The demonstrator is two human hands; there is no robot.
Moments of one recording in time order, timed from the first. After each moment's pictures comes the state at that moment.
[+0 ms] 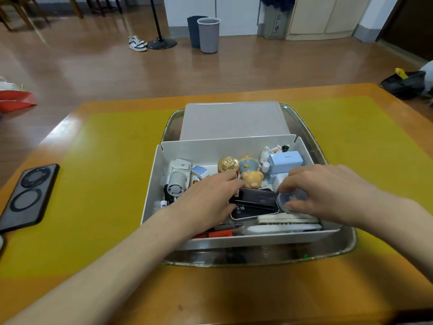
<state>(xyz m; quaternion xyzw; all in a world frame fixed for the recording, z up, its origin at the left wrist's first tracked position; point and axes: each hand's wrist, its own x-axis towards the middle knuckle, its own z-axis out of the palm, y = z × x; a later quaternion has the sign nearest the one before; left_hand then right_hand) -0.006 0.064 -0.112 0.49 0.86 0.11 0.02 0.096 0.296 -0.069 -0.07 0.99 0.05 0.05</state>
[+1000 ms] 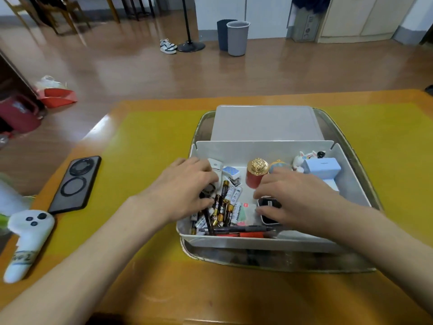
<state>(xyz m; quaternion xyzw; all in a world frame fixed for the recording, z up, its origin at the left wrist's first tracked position) -0.036 -0.024 -0.076 0.42 0.91 -0.04 0.01 0.060 0.210 -0.076 -0.15 0.99 -0.03 0.02</state>
